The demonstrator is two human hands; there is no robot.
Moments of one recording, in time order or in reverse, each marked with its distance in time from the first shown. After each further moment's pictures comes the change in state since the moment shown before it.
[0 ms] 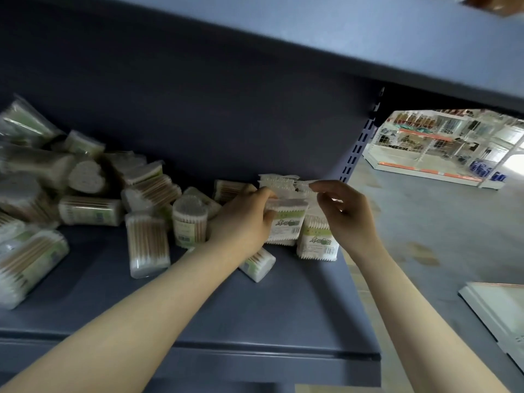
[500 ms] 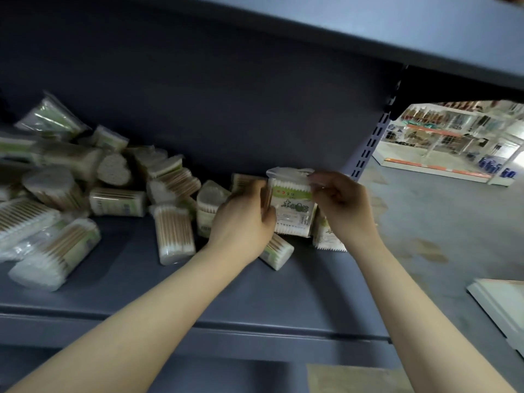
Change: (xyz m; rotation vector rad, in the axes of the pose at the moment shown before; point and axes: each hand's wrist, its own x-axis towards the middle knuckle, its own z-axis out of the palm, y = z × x) left_hand -0.030 -0.019 -0.018 -0.072 0.123 -0.001; right_hand -0.011 -0.025 0.027 0.060 0.021 0.030
